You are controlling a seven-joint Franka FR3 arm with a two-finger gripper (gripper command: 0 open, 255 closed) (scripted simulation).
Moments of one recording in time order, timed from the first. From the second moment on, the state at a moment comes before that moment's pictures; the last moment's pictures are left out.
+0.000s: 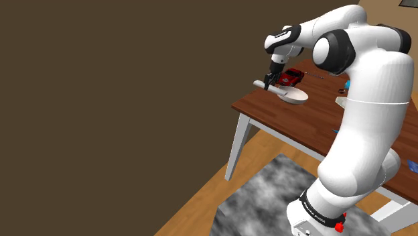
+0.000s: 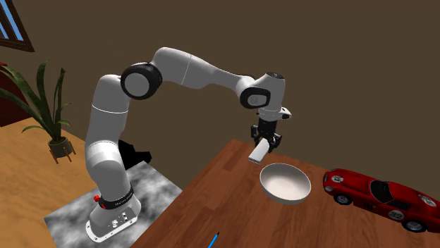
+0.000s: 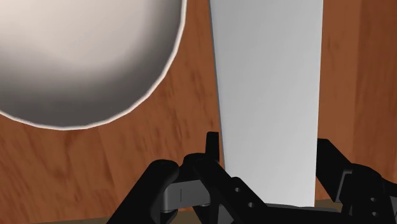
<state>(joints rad) -0.30 0.39 -0.42 -1.63 0.18 1.97 -0.74</state>
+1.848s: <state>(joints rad) -0.55 0.54 -0.48 -1.36 0.26 1.82 -1.02</state>
